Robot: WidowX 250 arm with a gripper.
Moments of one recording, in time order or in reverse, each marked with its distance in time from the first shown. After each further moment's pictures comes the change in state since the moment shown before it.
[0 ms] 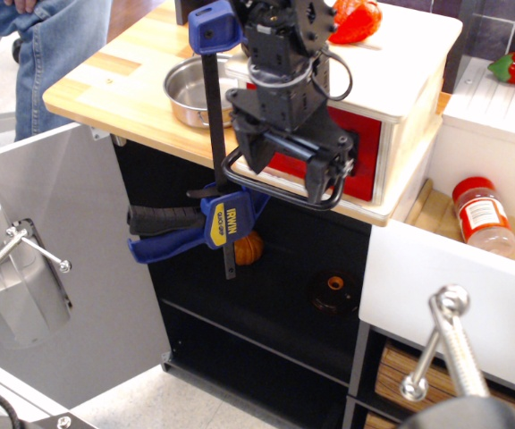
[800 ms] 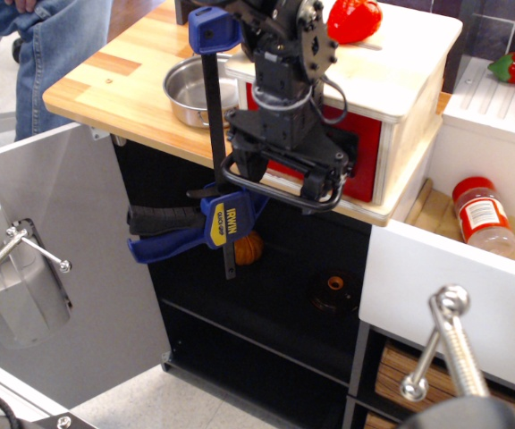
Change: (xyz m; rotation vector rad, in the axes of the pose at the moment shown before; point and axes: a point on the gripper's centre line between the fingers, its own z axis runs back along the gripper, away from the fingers) arm -0.008 -0.001 -0.027 0.036 0.069 0.057
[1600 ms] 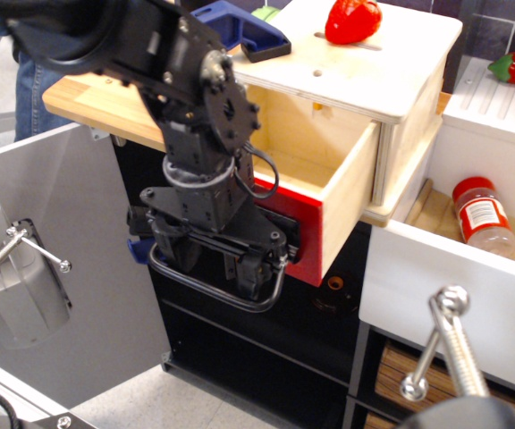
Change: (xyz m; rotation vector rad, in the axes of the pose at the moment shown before) arm -0.103 -0.005 0.023 -0.073 0.103 0.083
